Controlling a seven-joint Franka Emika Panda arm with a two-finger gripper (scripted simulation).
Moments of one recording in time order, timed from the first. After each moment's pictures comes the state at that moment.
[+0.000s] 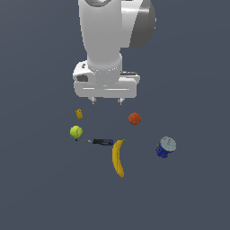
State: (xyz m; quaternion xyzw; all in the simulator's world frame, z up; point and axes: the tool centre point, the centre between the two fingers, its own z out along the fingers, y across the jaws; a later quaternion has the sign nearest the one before) arm -0.010 -0.030 0.293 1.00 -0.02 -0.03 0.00
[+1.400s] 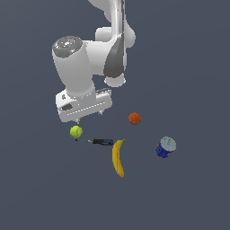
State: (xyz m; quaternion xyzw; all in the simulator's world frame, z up) arm 0.000 -0.108 0.211 0.98 0.21 -0.02 -0.01
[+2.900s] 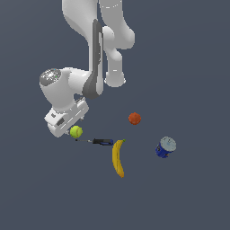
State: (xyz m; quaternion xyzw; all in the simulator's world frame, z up) arm -0.023 -0.203 0.111 0.88 0.47 0.00 0.00
